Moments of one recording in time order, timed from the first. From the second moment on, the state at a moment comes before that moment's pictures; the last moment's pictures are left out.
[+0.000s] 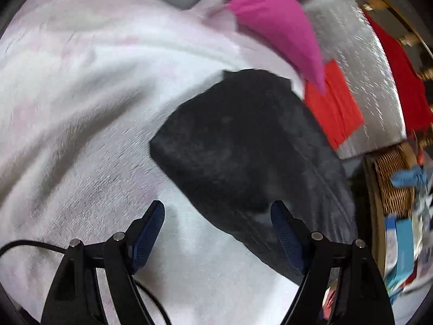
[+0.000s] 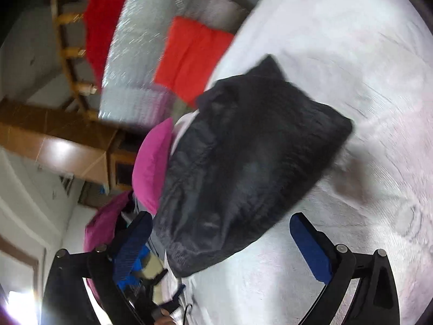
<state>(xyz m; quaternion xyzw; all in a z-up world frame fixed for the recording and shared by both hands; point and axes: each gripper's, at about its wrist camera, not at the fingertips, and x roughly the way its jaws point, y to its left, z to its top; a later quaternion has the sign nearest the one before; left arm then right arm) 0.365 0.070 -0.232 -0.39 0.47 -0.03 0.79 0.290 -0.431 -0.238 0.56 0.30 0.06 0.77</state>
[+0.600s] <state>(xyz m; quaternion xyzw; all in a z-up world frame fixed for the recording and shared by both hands) 0.411 0.086 -0.232 -0.39 0.40 0.01 0.83 0.344 -0.465 -0.271 0.56 0.29 -0.05 0.77</state>
